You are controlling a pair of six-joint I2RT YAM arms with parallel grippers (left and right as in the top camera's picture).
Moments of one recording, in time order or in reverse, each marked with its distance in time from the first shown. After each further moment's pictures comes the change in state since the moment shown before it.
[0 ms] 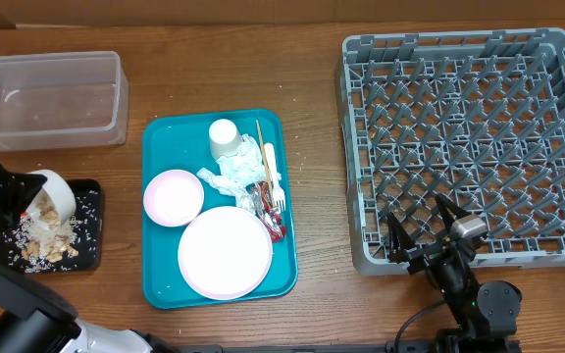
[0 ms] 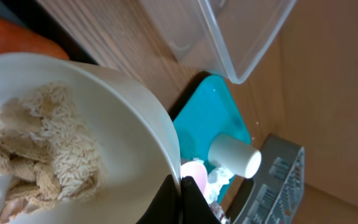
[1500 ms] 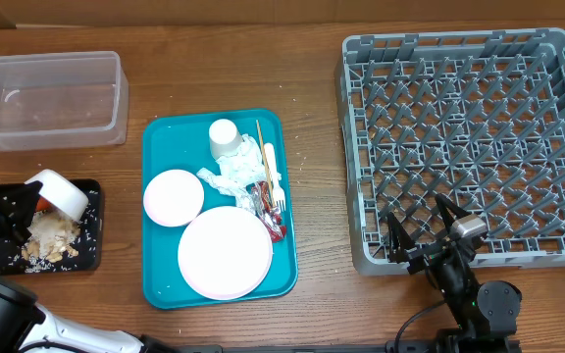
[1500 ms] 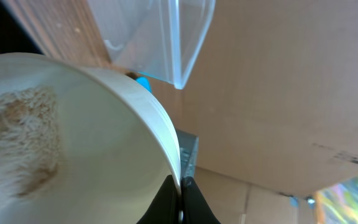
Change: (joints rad) left arm 0.163 0.213 -0.103 0.003 0.500 0.161; right arm 0.000 0.000 0.000 0.000 0.000 0.000
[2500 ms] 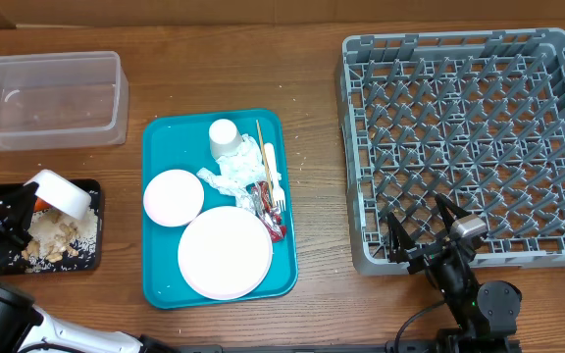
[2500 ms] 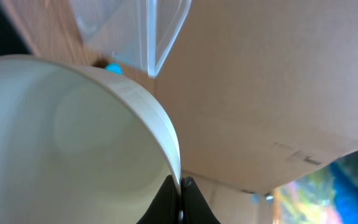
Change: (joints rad) left arm 0.030 0.003 -0.006 -0.127 0.095 0.050; right arm 0.000 0.000 0.000 0.001 0.000 0.000
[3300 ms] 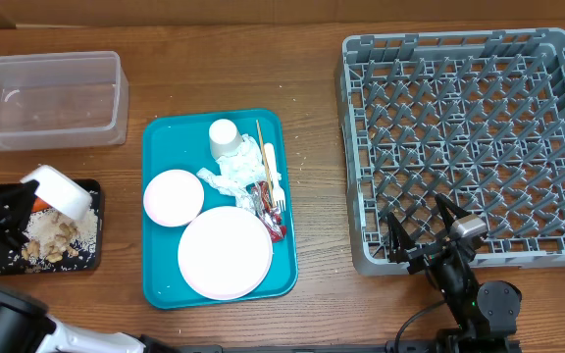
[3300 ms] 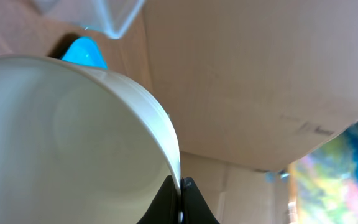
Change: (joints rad) left arm 0.000 -0.091 0.047 -0.377 -0.029 0.306; right arm 0.000 0.000 0.000 -0.001 0.000 0.000
